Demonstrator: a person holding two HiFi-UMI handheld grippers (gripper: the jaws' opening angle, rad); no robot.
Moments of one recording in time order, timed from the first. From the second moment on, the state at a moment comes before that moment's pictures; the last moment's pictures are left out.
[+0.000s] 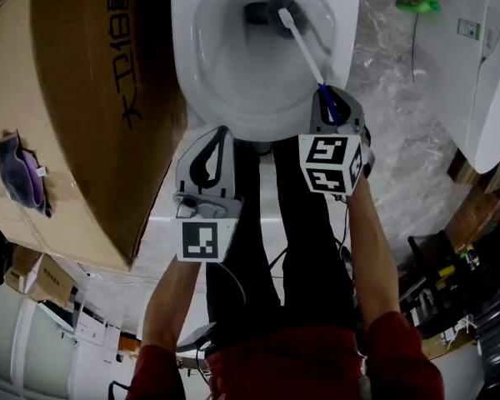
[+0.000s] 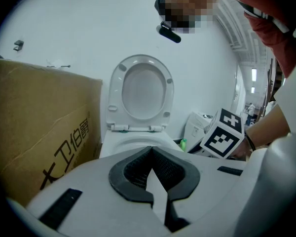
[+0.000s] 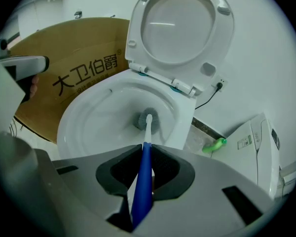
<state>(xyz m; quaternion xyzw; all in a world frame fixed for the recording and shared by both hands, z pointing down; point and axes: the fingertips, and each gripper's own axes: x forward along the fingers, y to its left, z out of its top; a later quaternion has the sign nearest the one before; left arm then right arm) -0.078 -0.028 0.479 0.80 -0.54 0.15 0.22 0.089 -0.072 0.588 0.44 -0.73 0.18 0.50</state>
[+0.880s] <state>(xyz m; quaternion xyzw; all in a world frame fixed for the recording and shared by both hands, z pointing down) -0.111 -0.031 0.481 0.78 -0.56 0.15 0.22 0.007 -0.043 0.583 0.37 -0.78 0.24 0.45</state>
